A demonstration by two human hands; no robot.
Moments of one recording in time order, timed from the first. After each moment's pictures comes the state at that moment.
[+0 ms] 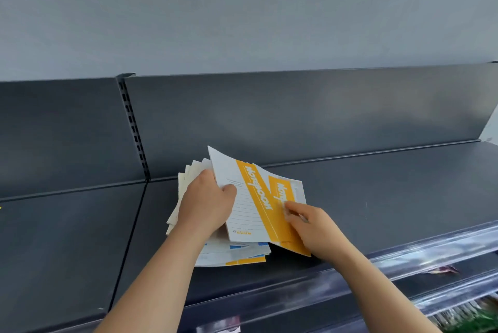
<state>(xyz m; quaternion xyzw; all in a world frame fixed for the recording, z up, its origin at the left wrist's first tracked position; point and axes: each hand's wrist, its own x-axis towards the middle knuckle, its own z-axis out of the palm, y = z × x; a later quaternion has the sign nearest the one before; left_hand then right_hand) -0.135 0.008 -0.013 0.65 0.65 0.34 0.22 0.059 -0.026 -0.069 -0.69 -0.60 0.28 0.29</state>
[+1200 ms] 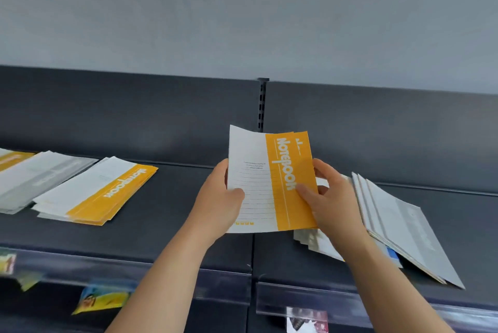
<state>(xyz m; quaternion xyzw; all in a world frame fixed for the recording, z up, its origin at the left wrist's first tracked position) -0.320 -0.066 0.004 0.56 0.58 0.49 0.33 -0.142 -0.032 -0.004 -0.53 -0.61 0.31 0.50</state>
